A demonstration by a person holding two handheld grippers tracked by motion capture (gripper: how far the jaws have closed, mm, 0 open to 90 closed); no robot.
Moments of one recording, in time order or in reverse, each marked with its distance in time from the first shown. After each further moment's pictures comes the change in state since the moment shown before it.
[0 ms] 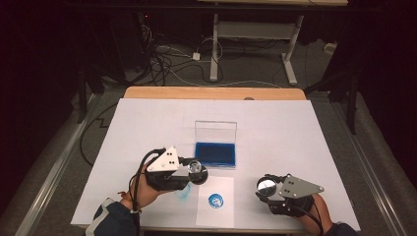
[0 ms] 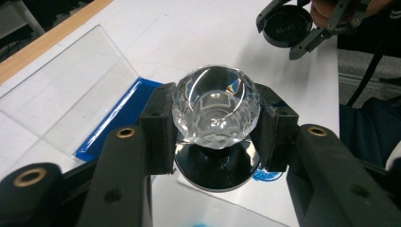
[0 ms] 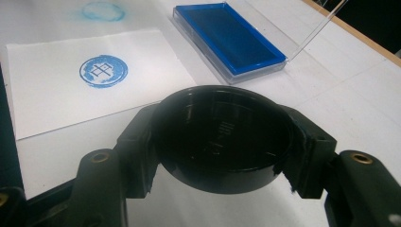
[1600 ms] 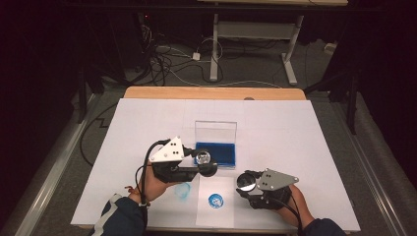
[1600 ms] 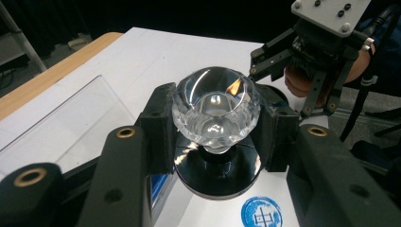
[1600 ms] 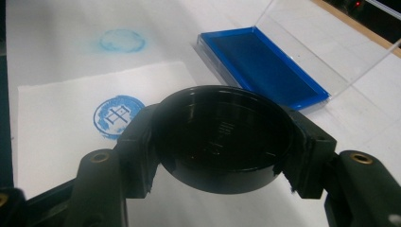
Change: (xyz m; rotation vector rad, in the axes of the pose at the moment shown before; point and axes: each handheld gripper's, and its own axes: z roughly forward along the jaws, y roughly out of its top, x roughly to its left) left arm 0.003 0.025 0.012 -0.129 -0.043 -0.017; right arm 0.011 0.029 0.041 -0.023 0.077 0.002
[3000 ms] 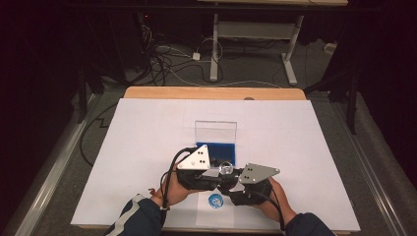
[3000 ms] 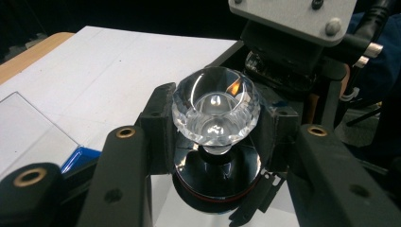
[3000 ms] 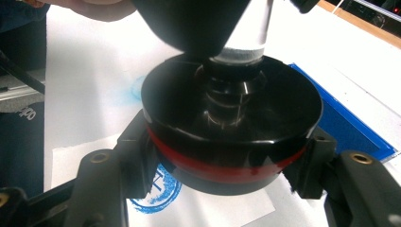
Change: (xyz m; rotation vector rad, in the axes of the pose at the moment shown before) left arm -0.020 0.004 0.048 0.023 -0.108 0.034; right arm 0.011 0.032 0.031 -0.056 0.108 0.048
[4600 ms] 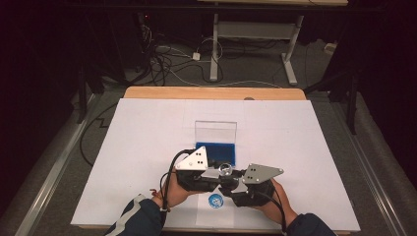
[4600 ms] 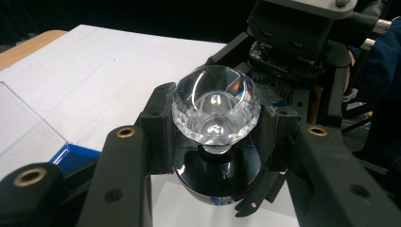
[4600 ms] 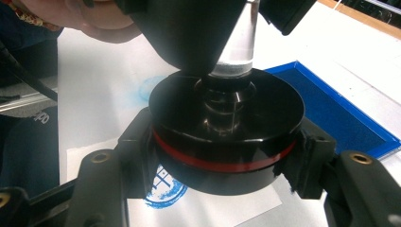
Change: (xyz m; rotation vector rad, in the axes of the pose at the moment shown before) left arm 0.003 -0.012 0.003 -0.039 -0.026 -0.039; right arm 0.000 -0.002 -0.006 -0.009 0.020 0.034
